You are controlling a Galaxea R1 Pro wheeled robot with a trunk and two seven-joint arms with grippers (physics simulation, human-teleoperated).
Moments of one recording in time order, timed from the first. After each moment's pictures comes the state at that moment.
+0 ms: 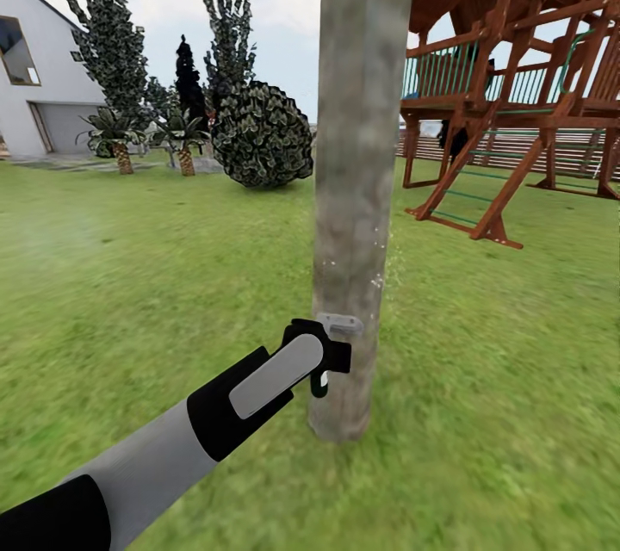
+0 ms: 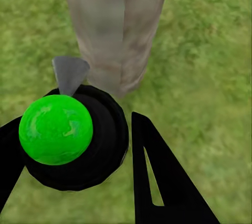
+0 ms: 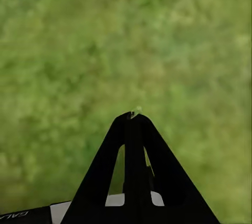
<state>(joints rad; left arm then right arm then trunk) -0.91 -0.11 -0.94 -1.33 1.48 0.77 1.22 0.27 -0.30 0.23 -1.20 -0.66 0.26 -0.19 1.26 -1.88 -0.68</state>
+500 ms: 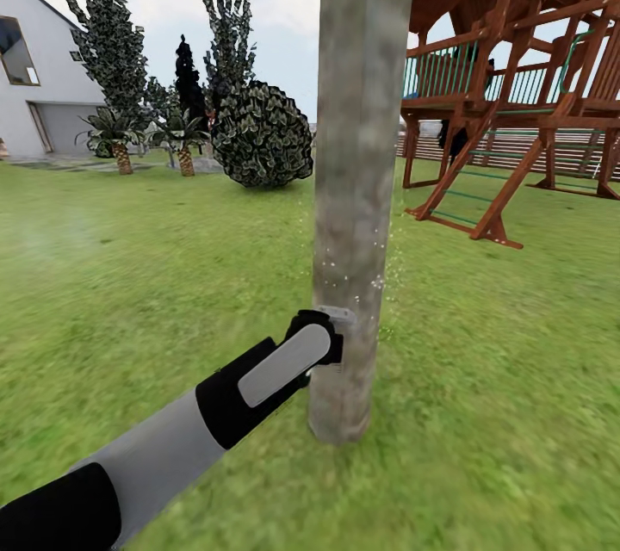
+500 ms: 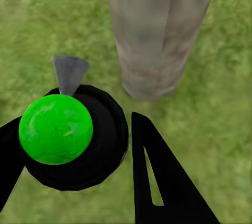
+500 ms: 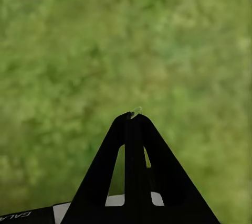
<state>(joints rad) -0.95 -0.14 -0.94 -1.29 1.49 0.78 1.38 0.27 -0.30 0.23 -1.20 -0.66 0.26 -0.19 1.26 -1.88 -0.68</state>
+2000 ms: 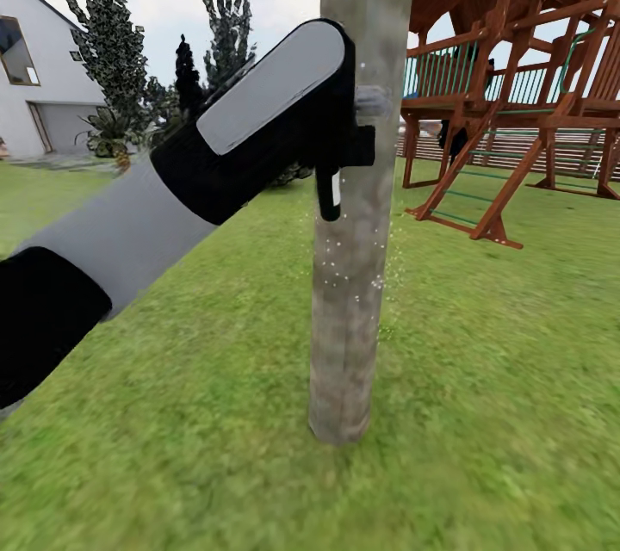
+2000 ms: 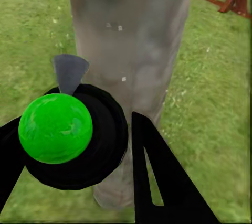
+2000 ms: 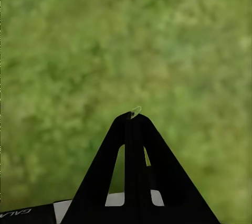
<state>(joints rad) -1.78 -0.17 -0.93 -1.17 1.98 0.67 1.48 0.27 -0.29 0.24 -1.21 -0.65 0.26 -0.20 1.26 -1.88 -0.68</state>
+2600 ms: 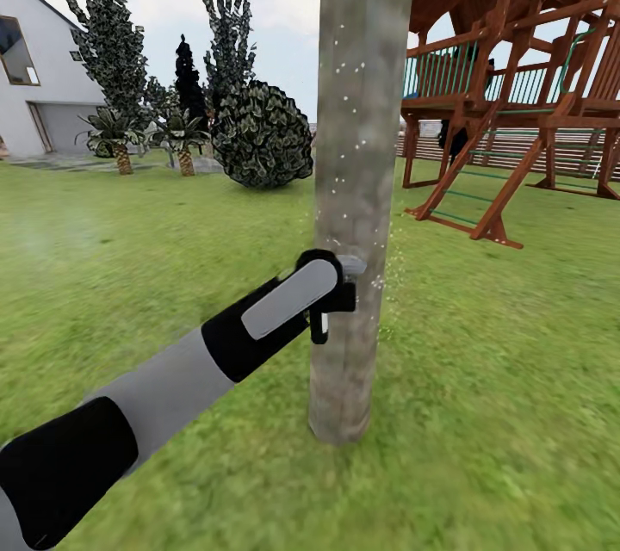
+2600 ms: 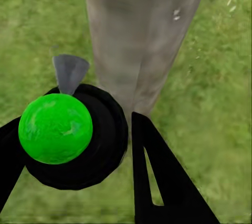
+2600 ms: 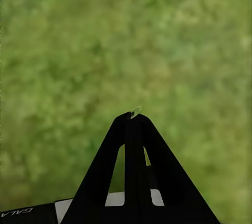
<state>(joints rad) -1.18 -0.17 -0.94 -1.24 1.68 0.68 1.41 0.27 -0.29 0.24 -1.20 -0.65 0.26 -0.19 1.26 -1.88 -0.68</state>
